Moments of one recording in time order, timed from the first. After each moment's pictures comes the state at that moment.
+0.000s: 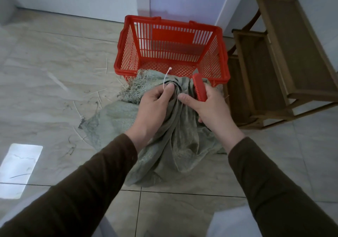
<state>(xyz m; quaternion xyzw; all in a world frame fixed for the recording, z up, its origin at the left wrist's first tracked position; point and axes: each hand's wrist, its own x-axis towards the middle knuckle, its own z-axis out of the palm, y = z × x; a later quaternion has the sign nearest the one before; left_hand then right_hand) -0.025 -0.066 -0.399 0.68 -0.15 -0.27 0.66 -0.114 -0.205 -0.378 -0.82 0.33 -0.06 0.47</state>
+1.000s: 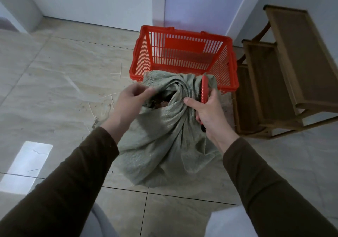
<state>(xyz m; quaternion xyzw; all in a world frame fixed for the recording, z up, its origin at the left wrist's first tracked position) 0.039 -0.002 -0.405 0.81 -0.07 -0.22 0.54 -0.094 -0.186 -0.392 -0.65 0.36 -0.12 0.65</state>
